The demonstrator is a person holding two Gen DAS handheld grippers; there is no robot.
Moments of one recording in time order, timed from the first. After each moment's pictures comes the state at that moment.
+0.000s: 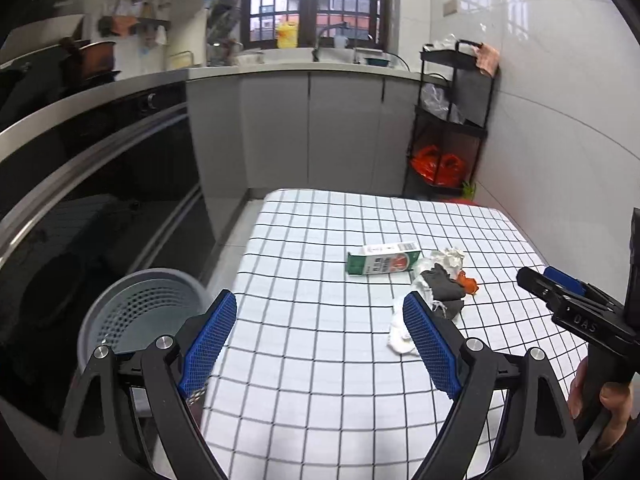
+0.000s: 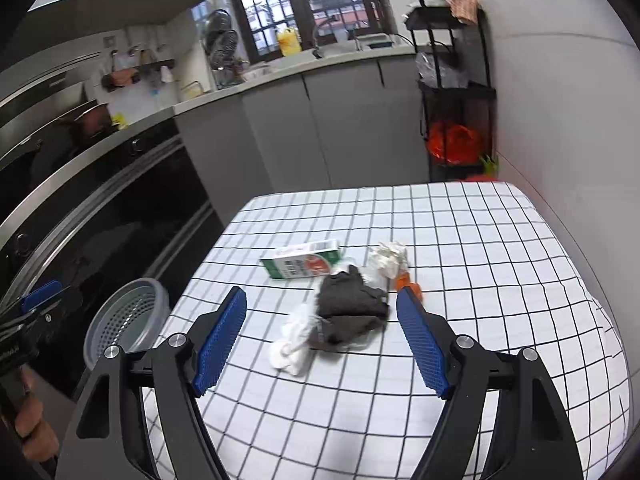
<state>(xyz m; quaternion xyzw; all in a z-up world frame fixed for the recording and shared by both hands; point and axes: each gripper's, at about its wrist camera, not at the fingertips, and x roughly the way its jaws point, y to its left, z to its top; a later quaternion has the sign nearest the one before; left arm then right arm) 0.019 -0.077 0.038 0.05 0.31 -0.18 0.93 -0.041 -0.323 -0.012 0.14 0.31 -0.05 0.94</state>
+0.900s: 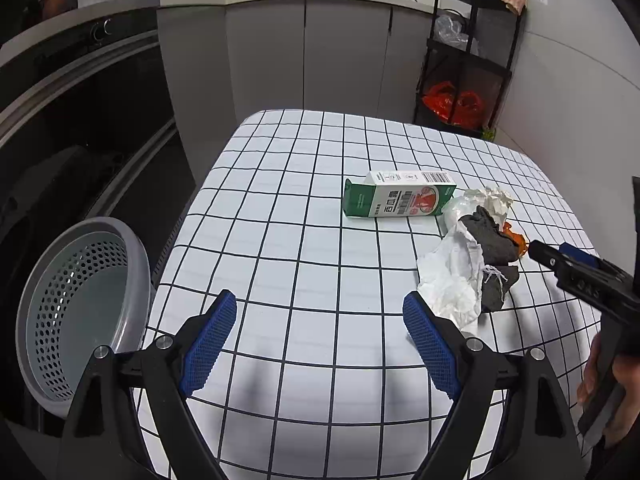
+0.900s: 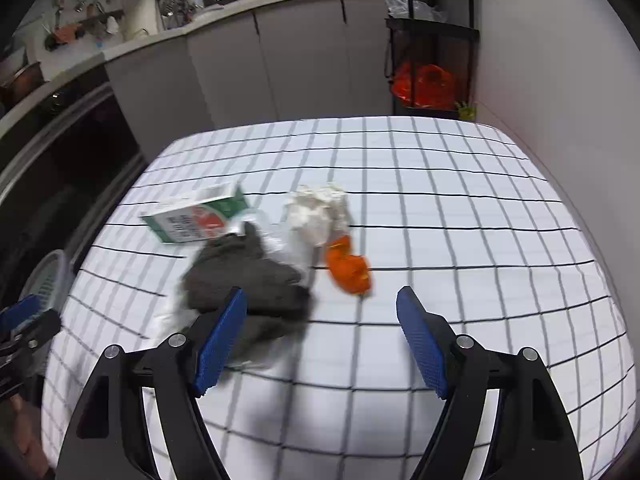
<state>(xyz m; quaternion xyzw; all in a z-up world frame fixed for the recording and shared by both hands) 0.095 -0.120 -0.077 0.06 0.41 -0.17 0.89 0.040 -0.380 -0.111 0.12 0.40 -0.12 0.90</state>
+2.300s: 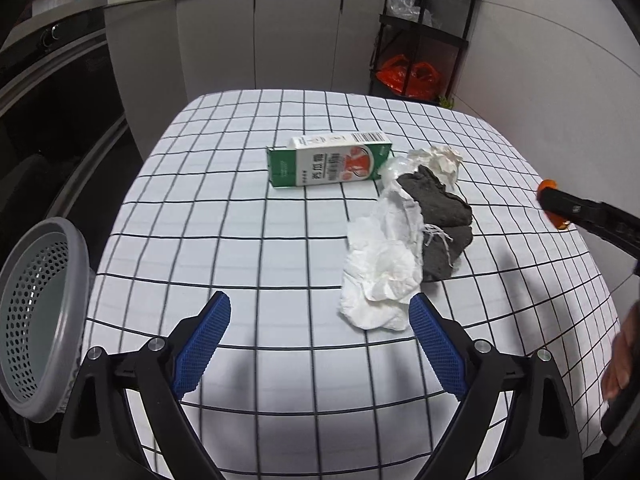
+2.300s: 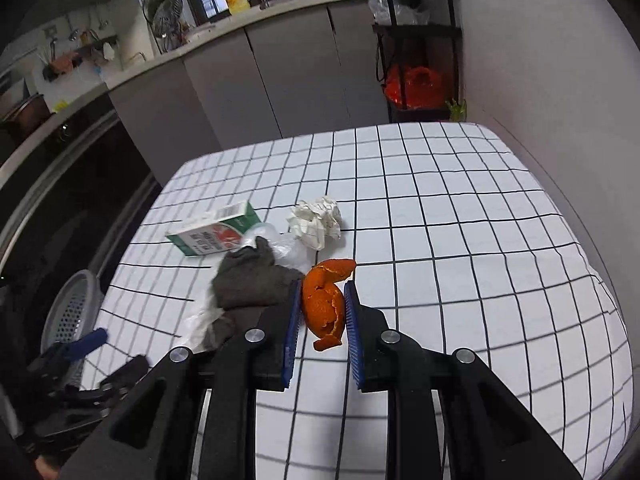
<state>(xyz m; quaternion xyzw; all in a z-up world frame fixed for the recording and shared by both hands) 0.076 -0.164 -0.097 0.08 0.43 -0.24 0.87 -0.013 -0.371 -0.061 0.17 0.37 -0.09 0.91</state>
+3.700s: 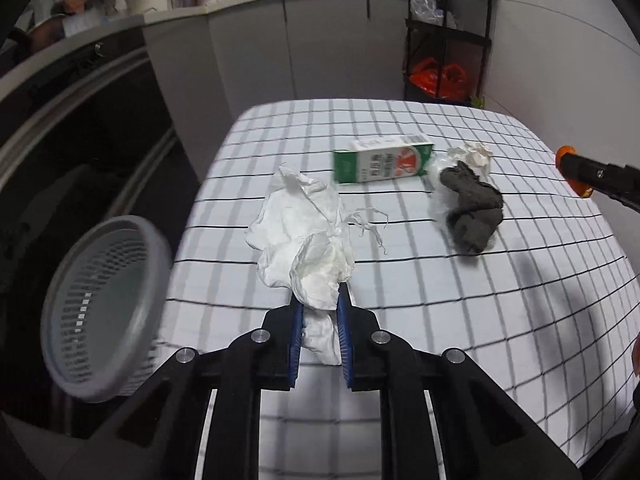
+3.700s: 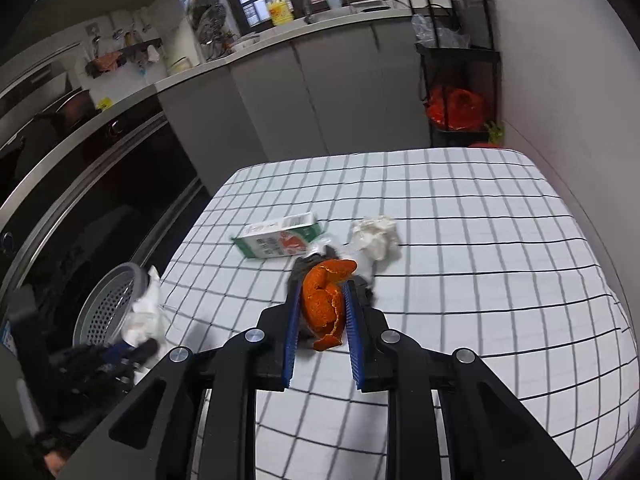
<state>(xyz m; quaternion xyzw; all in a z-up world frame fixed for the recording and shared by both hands) 0.044 -0.112 -0.064 0.13 0.41 -0.16 0.89 -0.013 -0.326 -0.040 0.15 0.36 -0.01 0.92</state>
